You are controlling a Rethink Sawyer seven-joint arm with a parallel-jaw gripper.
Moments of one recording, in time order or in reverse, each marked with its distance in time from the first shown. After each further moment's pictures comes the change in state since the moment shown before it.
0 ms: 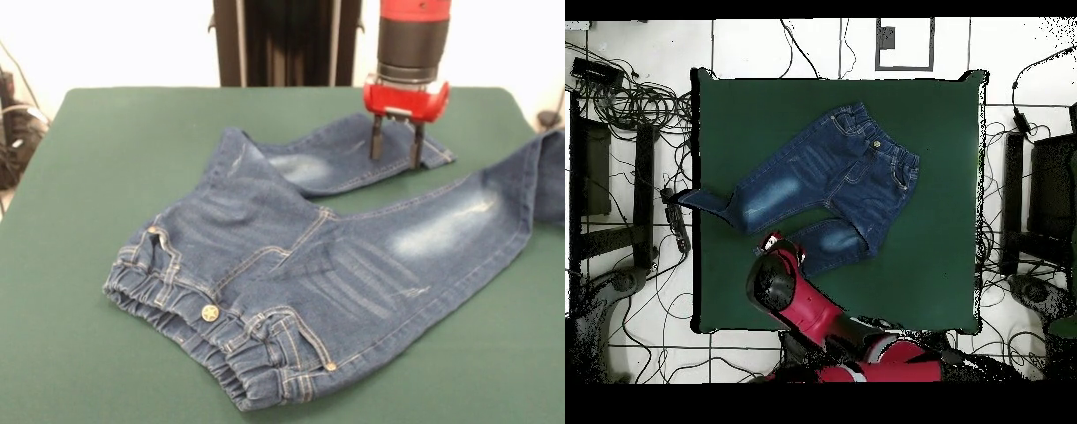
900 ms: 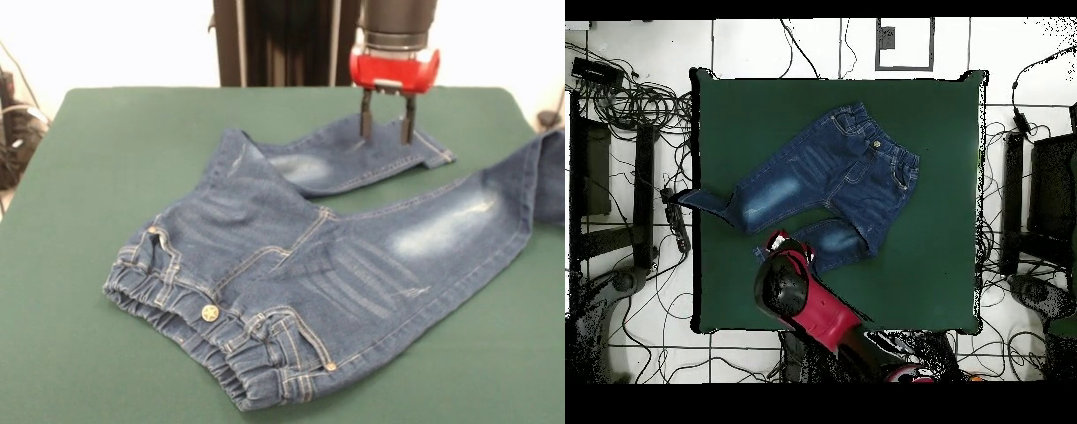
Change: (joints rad) arm -0.026 -0.133 -0.032 0.033 -0.040 0.107 0.000
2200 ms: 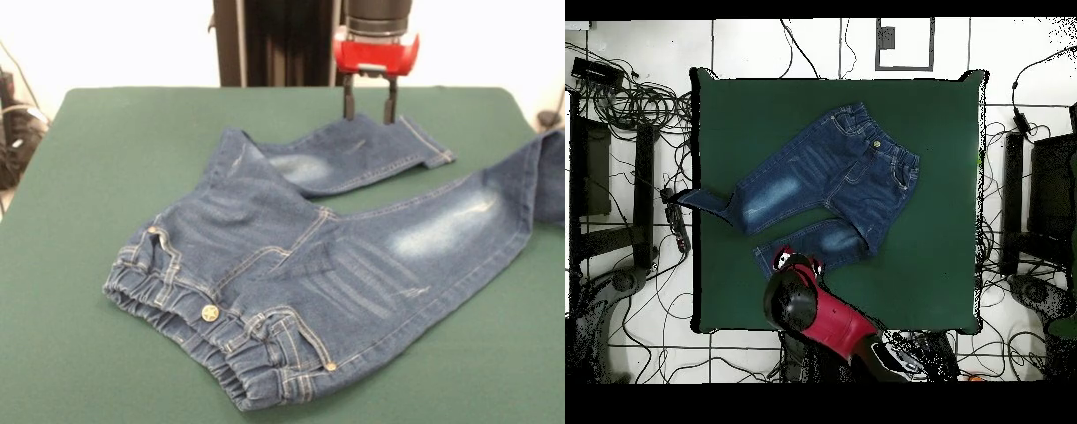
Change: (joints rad) arm 0.045 -0.008 -0.150 -0.030 -0.199 0.143 0.000
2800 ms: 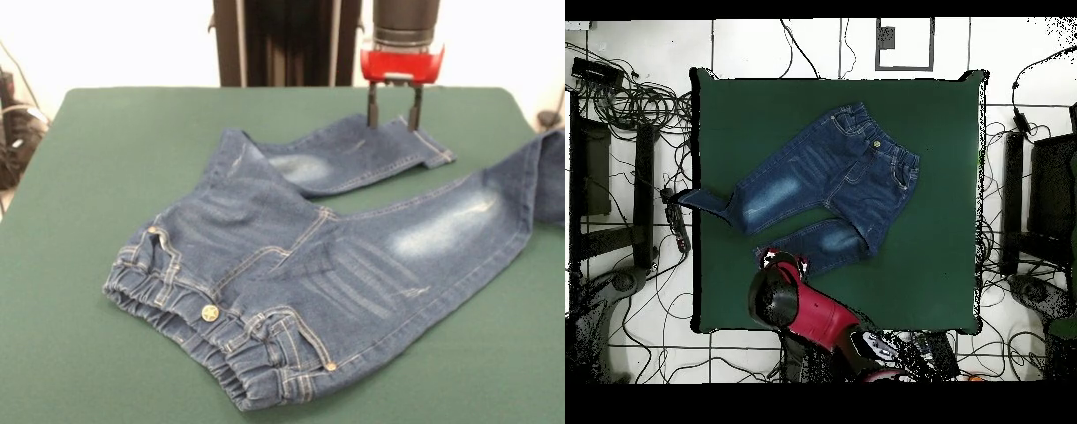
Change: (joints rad) arm 0.076 0.049 -0.012 -0.050 0.000 0.002 0.000
